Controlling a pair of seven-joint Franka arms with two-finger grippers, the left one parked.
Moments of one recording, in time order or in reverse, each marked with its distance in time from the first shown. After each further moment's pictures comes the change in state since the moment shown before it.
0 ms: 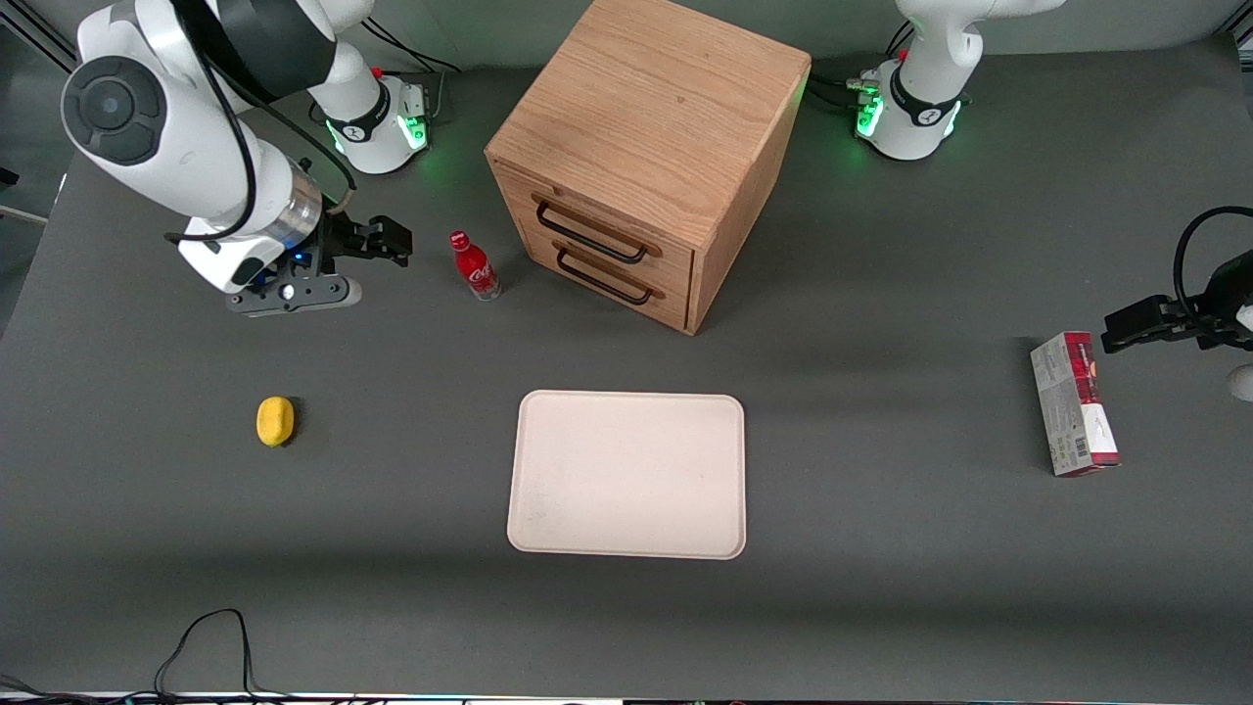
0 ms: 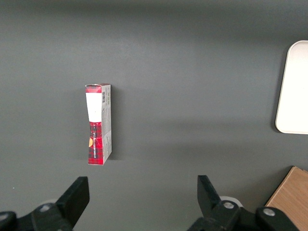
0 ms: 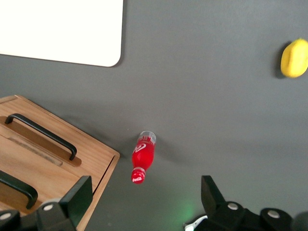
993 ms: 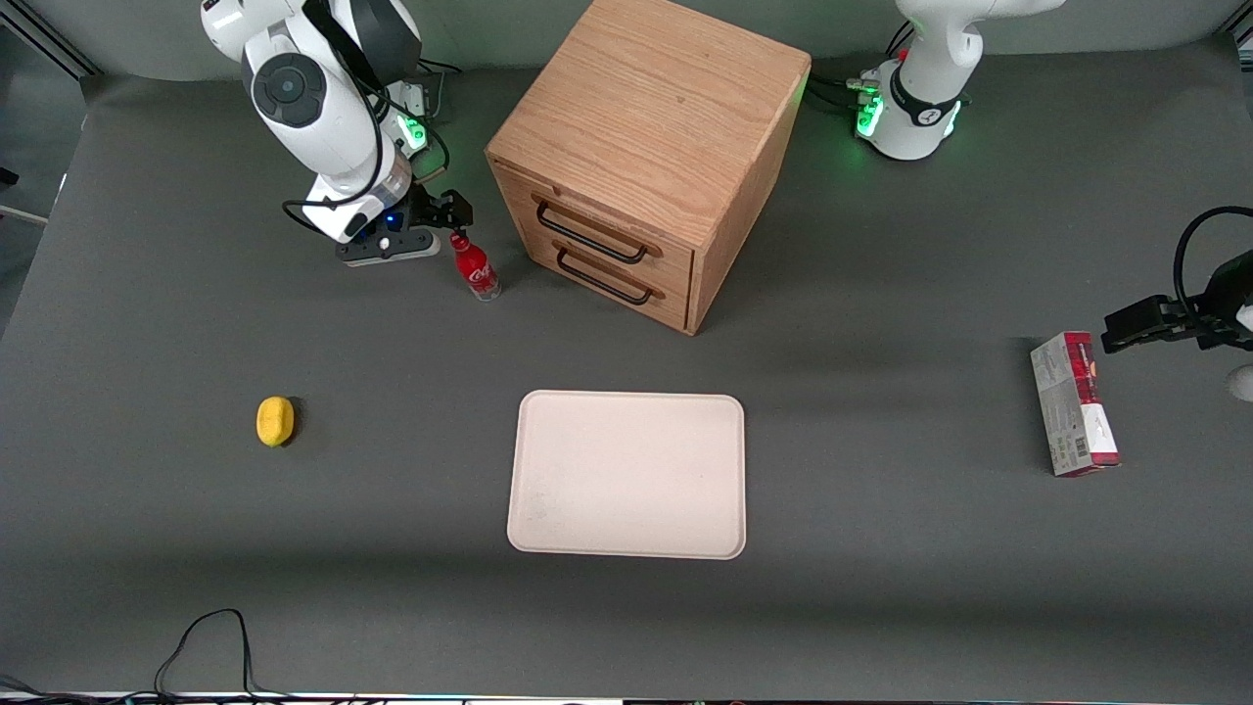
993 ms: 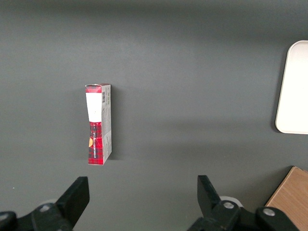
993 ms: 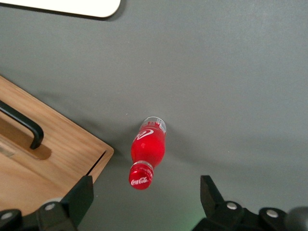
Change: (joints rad) arm 0.141 -0.238 -0.001 -0.631 0.002 0.476 0.077
